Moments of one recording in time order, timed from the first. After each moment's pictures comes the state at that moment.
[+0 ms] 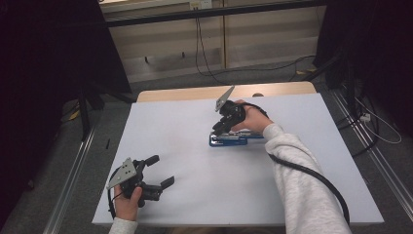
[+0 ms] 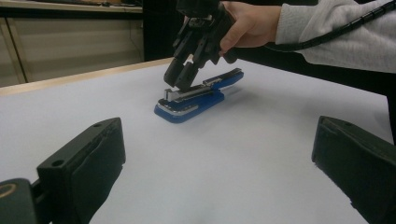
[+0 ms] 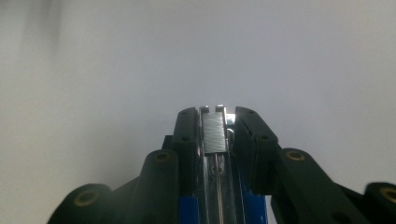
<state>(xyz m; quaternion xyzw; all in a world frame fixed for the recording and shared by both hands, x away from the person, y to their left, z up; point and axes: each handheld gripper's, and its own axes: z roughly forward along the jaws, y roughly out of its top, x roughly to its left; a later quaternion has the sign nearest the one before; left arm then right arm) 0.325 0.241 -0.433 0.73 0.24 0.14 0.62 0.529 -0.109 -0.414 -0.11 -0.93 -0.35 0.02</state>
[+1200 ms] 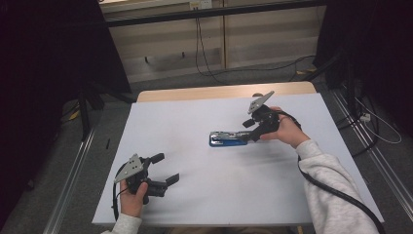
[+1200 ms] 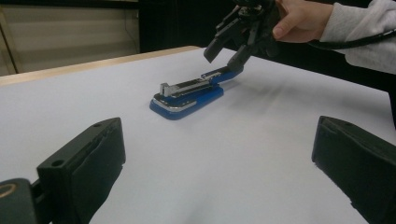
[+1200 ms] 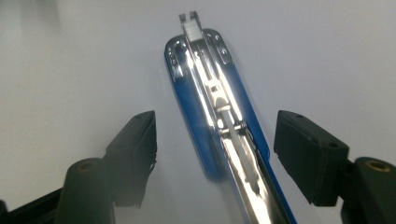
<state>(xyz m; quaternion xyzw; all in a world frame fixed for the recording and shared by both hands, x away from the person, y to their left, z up) 0.337 0.228 -0.436 0.74 0.25 0.12 0.61 0.477 -0.200 -0.412 -0.22 -0.90 -0.37 -0.04</state>
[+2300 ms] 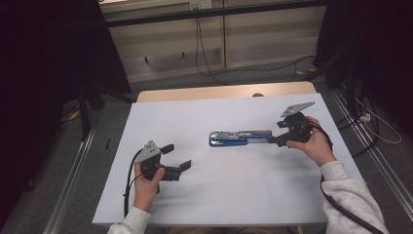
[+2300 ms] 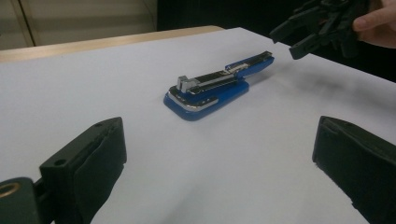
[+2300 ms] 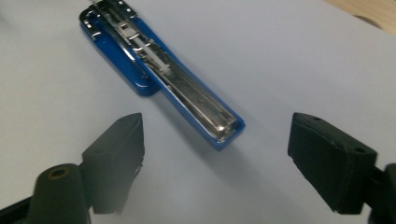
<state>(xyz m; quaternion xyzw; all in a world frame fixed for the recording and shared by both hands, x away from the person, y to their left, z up) 0.374 0.184 -0.434 0.76 0.31 0.12 0.56 0.426 -0.276 -0.416 -0.38 -0.84 -0.37 -0.14</state>
